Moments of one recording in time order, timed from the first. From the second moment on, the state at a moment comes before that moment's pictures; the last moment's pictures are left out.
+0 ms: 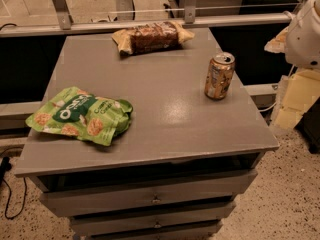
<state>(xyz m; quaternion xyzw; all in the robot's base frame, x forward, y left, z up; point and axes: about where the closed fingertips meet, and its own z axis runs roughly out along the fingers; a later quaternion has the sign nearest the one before) 0.438 -0.217 0.976 -0.60 0.78 -0.03 0.16</state>
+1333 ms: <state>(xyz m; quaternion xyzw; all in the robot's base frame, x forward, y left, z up) 0.544 -0.229 0.929 -0.54 0.79 0.02 0.29</state>
